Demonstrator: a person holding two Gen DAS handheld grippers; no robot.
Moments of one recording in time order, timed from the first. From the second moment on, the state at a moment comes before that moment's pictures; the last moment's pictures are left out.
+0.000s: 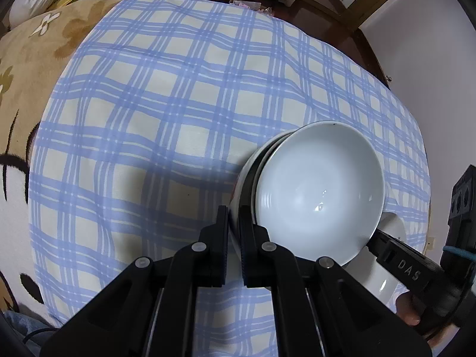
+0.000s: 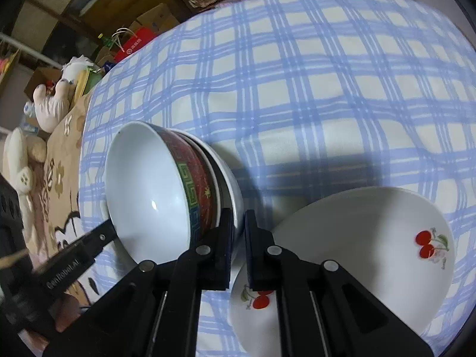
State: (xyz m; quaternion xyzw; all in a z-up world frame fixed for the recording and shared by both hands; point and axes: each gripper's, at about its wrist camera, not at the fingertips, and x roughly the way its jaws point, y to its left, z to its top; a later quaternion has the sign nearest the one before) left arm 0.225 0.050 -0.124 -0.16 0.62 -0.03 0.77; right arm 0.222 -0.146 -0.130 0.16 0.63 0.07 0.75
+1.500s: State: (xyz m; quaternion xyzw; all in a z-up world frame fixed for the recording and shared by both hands) left arm 0.184 -0.023 -0.050 -0.13 0.55 -0.13 0.81; right arm 0.152 -0.220 -0.045 0.16 0.56 0.00 0.81
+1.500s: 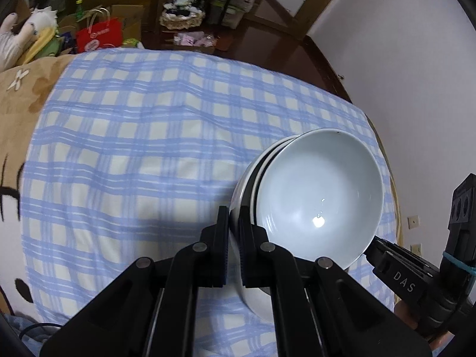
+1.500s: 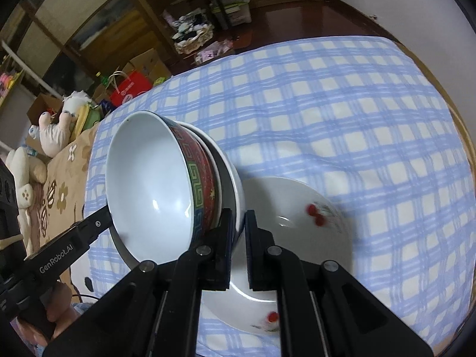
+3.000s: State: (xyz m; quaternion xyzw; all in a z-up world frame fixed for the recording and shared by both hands) left arm 0.173 -0.103 -0.094 -0.01 0.62 -0.17 0.76; right arm 0.110 -0.275 -0.088 0.18 0.59 -0.06 0.79
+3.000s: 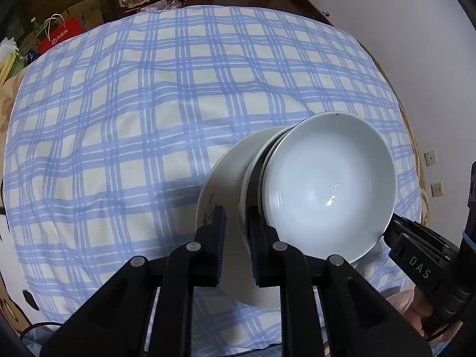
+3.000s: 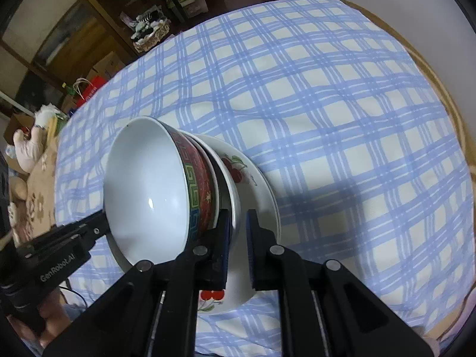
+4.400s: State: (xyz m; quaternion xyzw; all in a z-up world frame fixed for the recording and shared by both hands) left arm 0.171 -0.086 -0.096 0.01 0.65 -0.14 0.75; right arm 0.108 -0.281 -0.086 0.18 0.61 -0.04 0.78
